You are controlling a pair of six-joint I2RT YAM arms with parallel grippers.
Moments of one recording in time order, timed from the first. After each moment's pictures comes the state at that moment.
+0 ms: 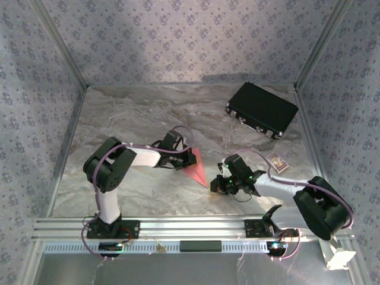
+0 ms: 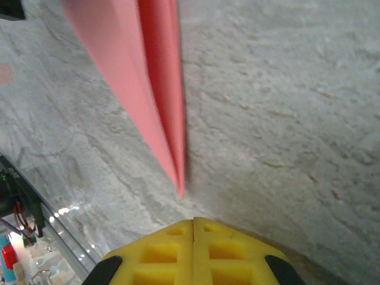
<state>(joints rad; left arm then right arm) -0.68 1.88 0.88 0.14 0.49 -0.93 0.67 1.26 0.39 -0.08 -0.48 0.77</state>
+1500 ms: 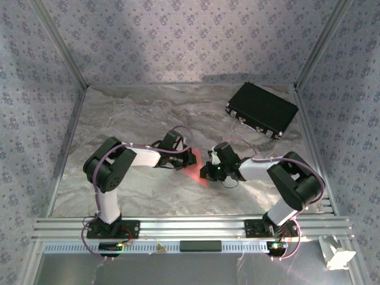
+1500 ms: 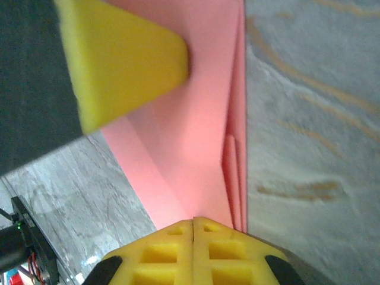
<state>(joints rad) -0.68 1.88 0.87 0.14 0.49 -0.92 0.65 1.58 0.58 0.07 -0.49 0.77</state>
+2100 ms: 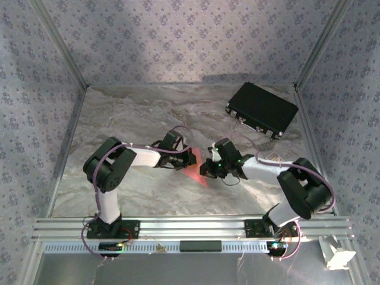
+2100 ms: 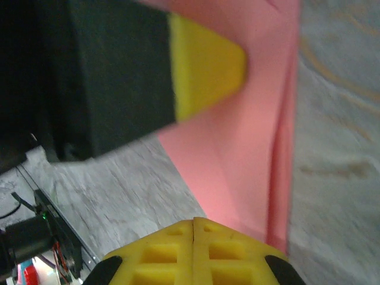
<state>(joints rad) -0.68 1.88 0.87 0.14 0.49 -0.92 0.65 1.52 0.65 -0.03 -0.50 0.77</state>
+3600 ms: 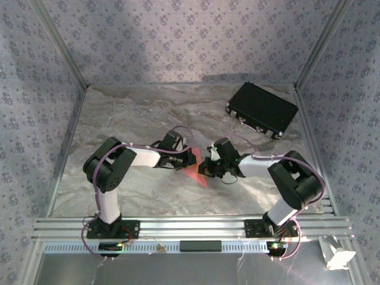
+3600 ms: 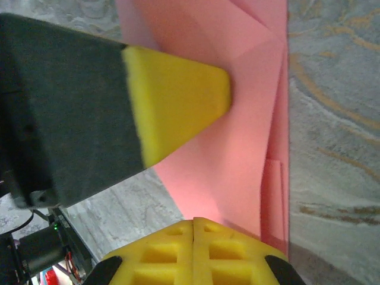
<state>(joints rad) -0.68 1.88 0.87 0.15 0.50 -0.92 0.62 1.61 0.64 0.07 -0.55 0.82</state>
